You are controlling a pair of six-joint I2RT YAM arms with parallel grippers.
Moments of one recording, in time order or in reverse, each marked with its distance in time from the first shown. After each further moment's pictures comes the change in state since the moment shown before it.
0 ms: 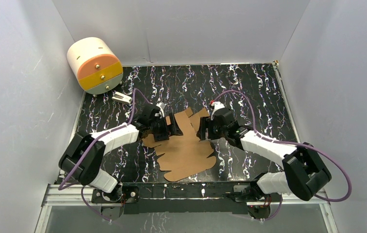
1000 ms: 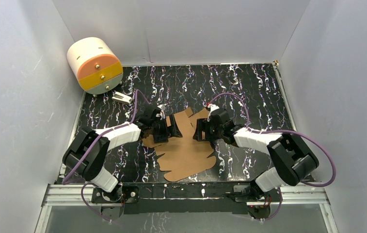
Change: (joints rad) left arm 0.000 0.066 0.002 -0.001 -0.005 0.017; right arm -0.016 0.185 -0.010 0.147 -0.112 0.032
